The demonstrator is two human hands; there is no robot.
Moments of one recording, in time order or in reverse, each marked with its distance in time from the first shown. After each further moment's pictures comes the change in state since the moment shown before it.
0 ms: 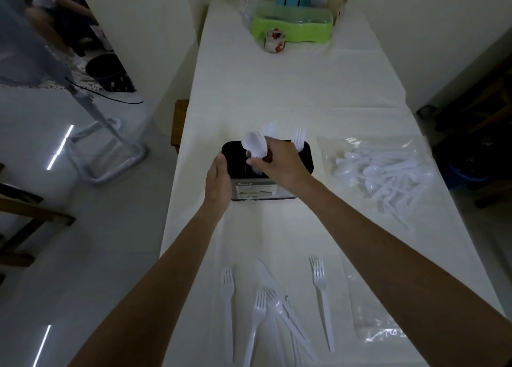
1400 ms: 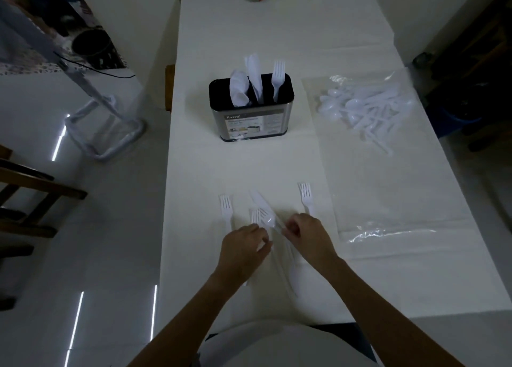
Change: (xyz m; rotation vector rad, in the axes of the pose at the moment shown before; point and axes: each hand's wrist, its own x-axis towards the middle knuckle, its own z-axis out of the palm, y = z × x) left_hand -0.238 -0.093 -0.025 1.105 -0.441 0.474; right_hand -0.267 0.093 0.074 -0.158 -0.079 0.349
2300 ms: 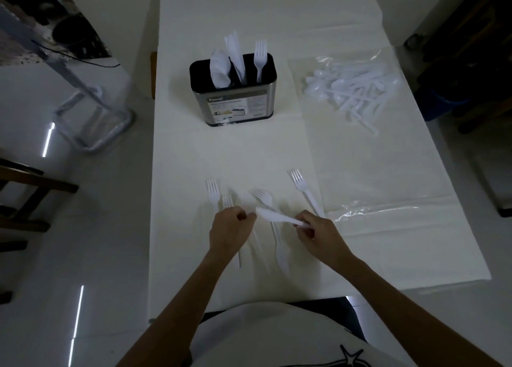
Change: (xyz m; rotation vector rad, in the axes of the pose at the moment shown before) left_hand 0.008 0.015 -0.001 -0.394 -0.051 -0.619; right_hand -0.045 0.051 -0.017 0.128 -0.021 -0.151
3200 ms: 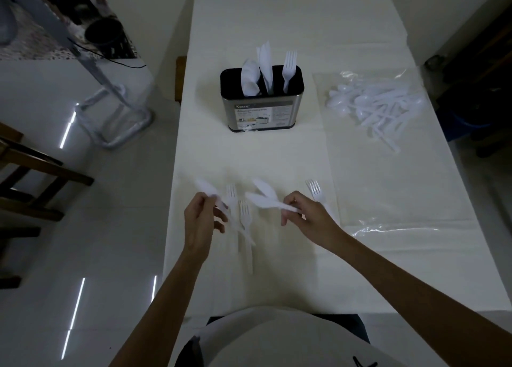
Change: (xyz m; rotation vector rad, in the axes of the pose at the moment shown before) left_hand 0.003 -0.030 -0.066 -0.832 0.209 0.017; right_hand 0.054 -0.056 -0.004 0.208 -0.129 -0.130
